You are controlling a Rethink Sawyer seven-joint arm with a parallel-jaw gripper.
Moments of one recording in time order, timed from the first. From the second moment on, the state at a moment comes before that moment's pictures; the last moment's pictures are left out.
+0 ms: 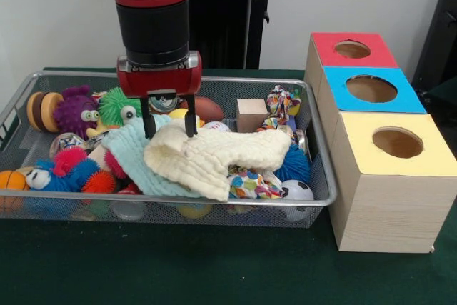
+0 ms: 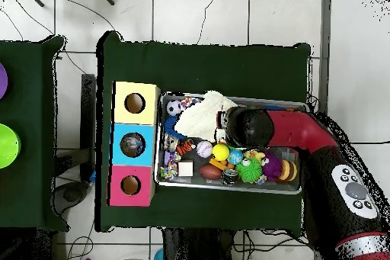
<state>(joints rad) -0.68 -0.61 0.44 1.59 -0.46 0.63 1.64</state>
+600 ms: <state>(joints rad) -0.66 -0.61 0.41 1.60 -0.48 0.58 1.64</state>
